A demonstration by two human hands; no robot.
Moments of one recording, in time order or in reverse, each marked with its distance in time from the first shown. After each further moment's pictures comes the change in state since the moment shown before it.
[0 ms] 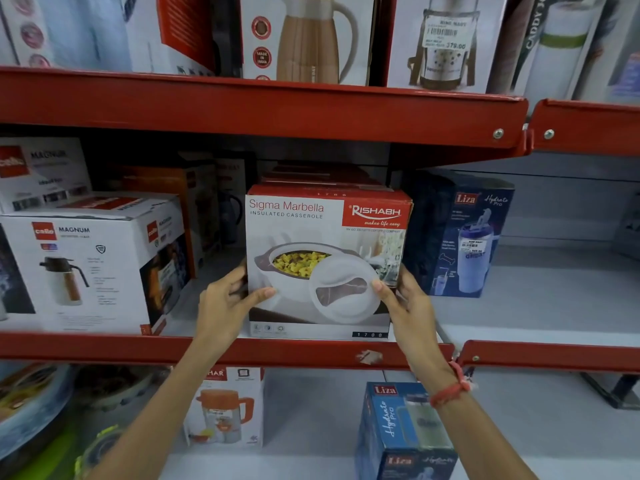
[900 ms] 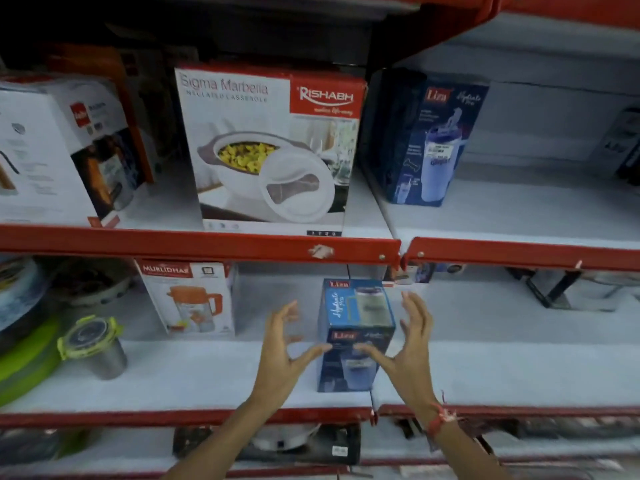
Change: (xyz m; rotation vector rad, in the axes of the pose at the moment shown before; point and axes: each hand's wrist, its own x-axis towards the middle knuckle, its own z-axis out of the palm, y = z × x) left_hand -0.205 -0.063 0.148 -0.129 -0.194 -0.148; right_hand -0.168 0.137 -0.096 -0.342 -0.033 0.021
